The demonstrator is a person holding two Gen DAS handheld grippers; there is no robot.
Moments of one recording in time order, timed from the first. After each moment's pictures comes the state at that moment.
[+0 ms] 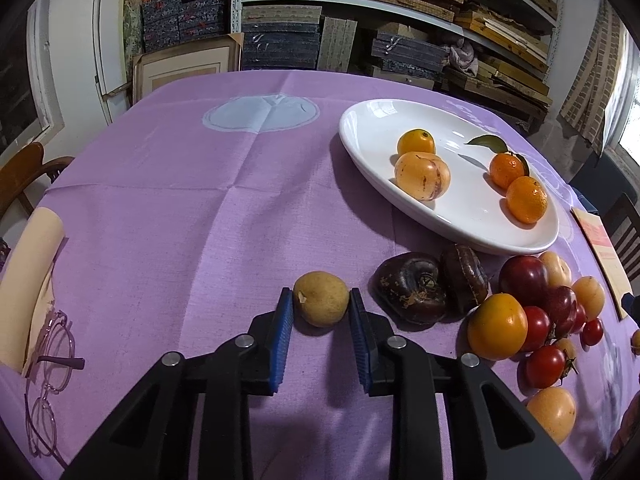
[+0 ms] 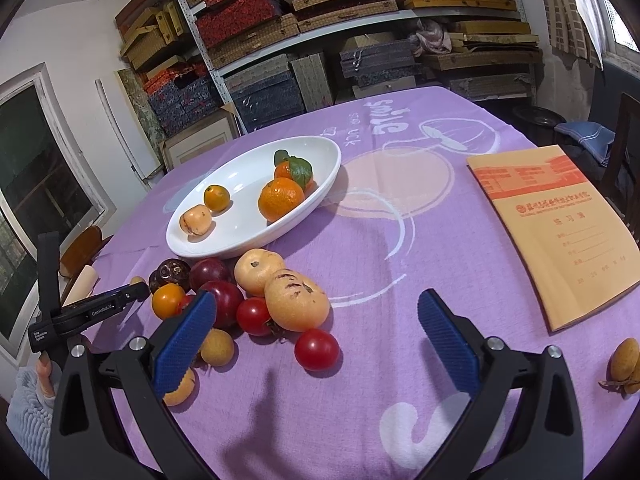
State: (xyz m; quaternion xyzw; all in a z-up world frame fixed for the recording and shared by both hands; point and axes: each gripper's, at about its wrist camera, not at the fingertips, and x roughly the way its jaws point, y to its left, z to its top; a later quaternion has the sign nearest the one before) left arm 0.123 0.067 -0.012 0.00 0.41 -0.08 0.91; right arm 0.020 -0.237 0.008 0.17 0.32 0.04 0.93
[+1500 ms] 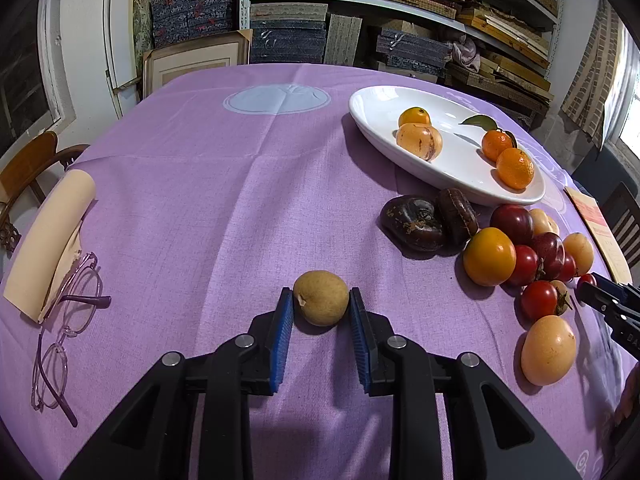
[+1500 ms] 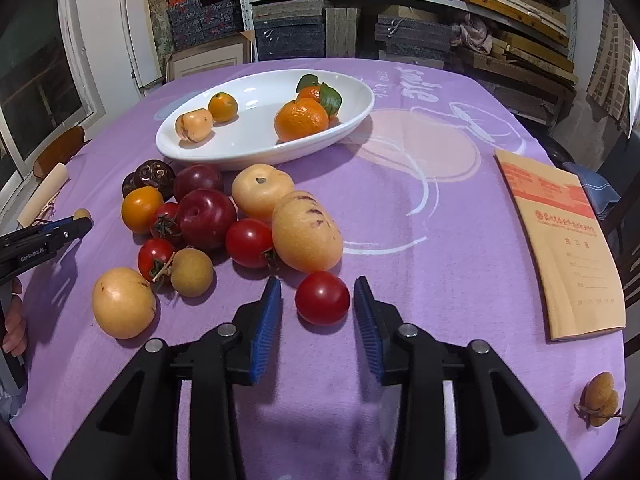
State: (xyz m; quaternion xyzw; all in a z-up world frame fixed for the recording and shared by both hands) left arm 0.075 0.082 -0.016 0.00 0.42 -0.07 0.91; right arm 0.031 -0.199 -0.016 0.03 0.41 0.05 0.91
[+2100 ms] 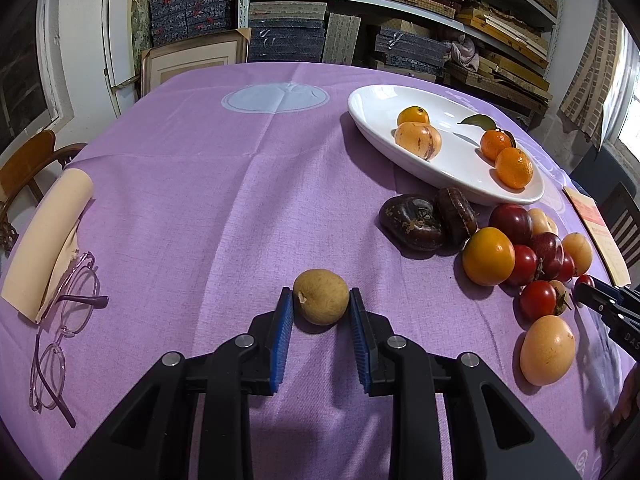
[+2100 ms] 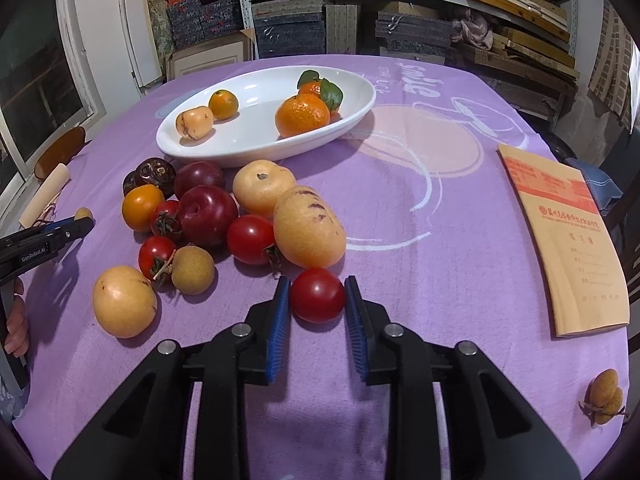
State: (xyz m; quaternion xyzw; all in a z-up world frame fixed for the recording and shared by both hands) left arm 0.075 0.081 -0.017 0.00 0.42 -0.07 0.90; right arm 0.032 -0.199 -0.019 0.03 0.41 0.05 0.91
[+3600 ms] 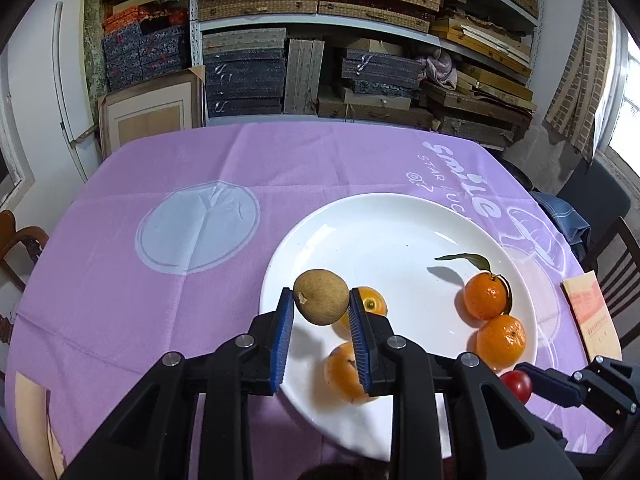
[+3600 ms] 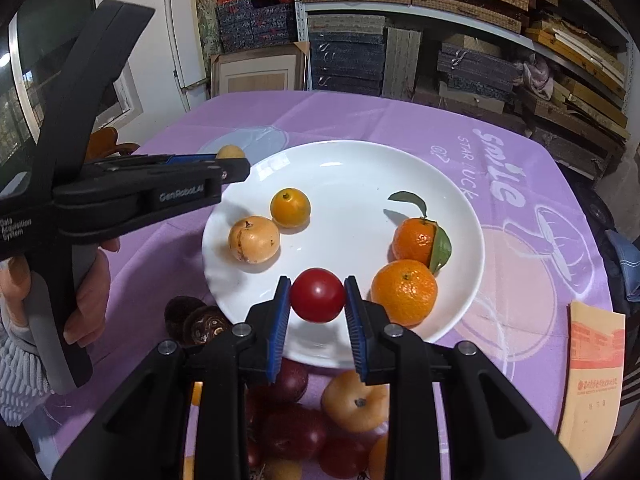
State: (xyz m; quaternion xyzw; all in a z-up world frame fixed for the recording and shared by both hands) left arm 0.250 -0.006 0.050 0.02 0.40 -0.12 0.91; right arm 0.165 -0.122 0.046 -0.02 0.40 0.13 0.91
